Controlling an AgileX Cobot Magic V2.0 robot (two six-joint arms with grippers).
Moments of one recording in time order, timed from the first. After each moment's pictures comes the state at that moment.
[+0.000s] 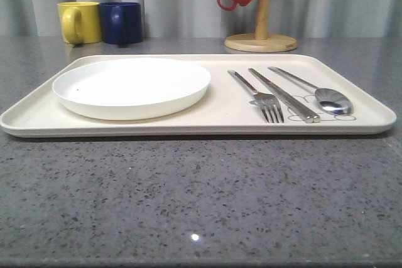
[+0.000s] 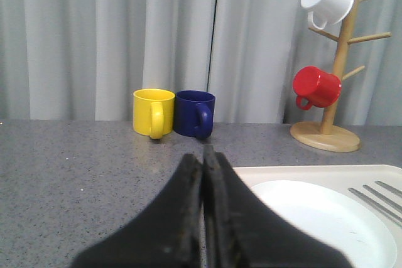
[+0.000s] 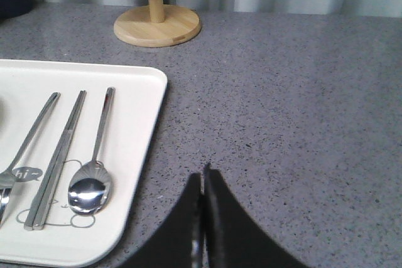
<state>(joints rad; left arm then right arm) -0.06 0.13 -0.37 -0.56 0.28 0.38 0.12 0.52 -0.42 -0.08 0.25 0.14</state>
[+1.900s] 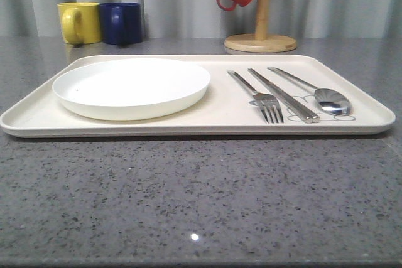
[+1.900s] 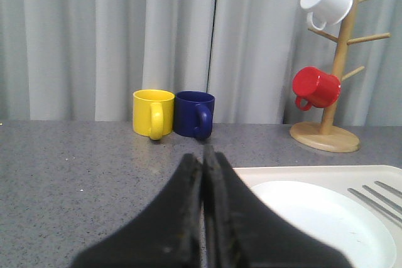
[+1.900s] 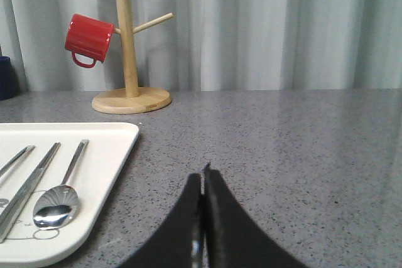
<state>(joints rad) -0.06 0.12 -0.37 -0.56 0.28 0.38 0.00 -0.01 0.03 -0.07 -0.04 0.14</state>
